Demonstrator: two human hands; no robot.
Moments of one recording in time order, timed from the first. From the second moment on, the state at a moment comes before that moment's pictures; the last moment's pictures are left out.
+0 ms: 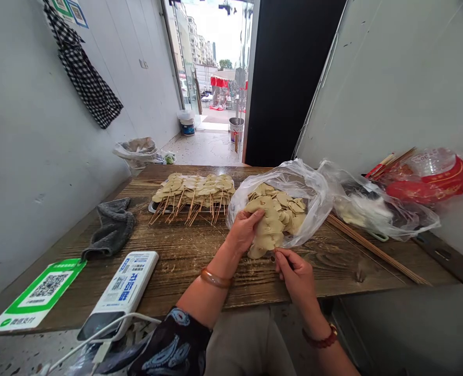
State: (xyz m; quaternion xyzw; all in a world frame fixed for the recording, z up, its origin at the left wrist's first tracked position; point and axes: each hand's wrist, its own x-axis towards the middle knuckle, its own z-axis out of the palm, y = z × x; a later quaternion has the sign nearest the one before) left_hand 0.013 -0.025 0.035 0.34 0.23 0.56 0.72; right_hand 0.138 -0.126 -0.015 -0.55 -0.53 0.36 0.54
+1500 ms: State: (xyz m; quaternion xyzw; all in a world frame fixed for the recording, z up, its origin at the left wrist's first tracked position) left_hand 0.020 -0.027 0.035 0.30 0.25 0.56 0.73; right_hand 0.135 -0.122 -0.021 -0.62 -0.54 0.26 0.51
